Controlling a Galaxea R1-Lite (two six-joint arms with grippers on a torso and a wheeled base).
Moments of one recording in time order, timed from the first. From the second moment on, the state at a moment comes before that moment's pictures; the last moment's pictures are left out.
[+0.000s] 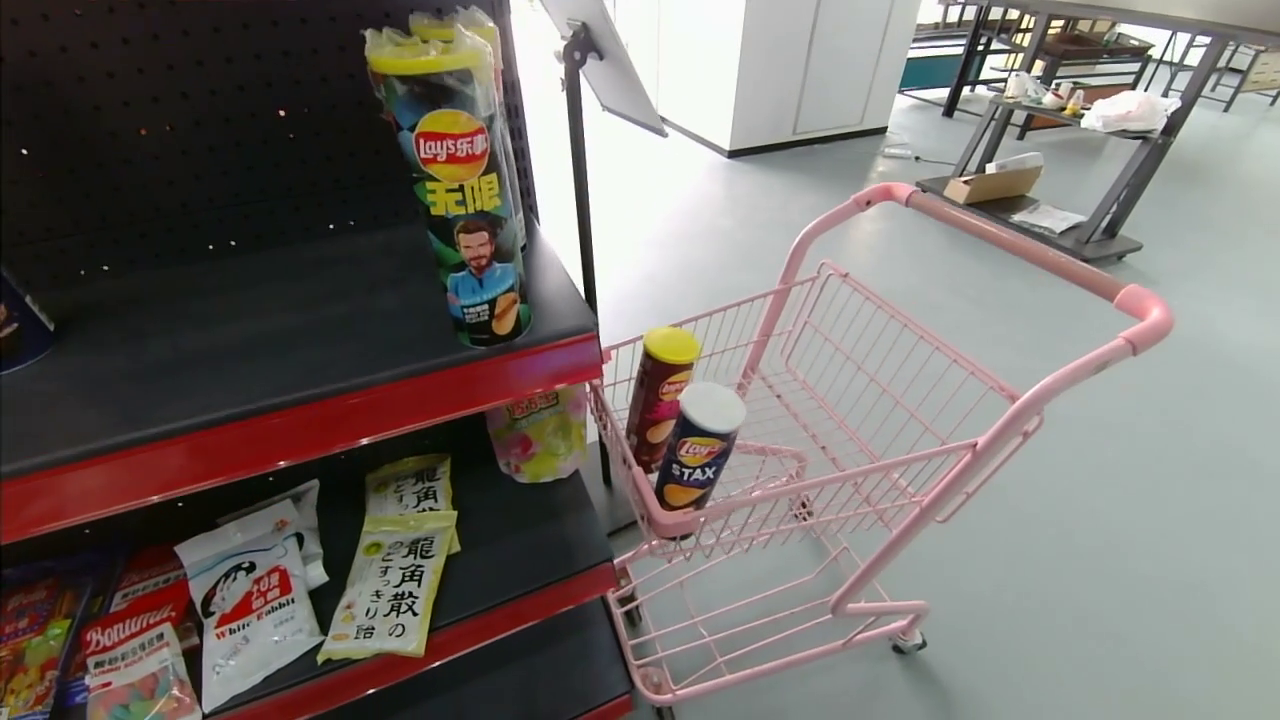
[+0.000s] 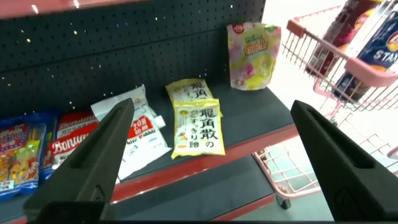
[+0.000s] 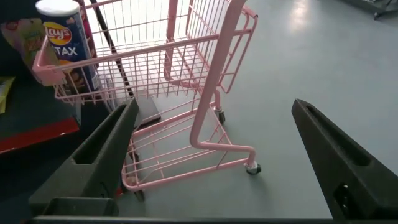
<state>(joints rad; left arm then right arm) 0.00 0.00 0.00 0.00 0.02 0.00 0.00 0.00 0.00 0.00 0.00 0.01</state>
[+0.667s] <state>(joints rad) 0.00 0.00 0.00 0.00 0.02 0.00 0.02 0.13 -0.21 0.01 0.09 0.05</state>
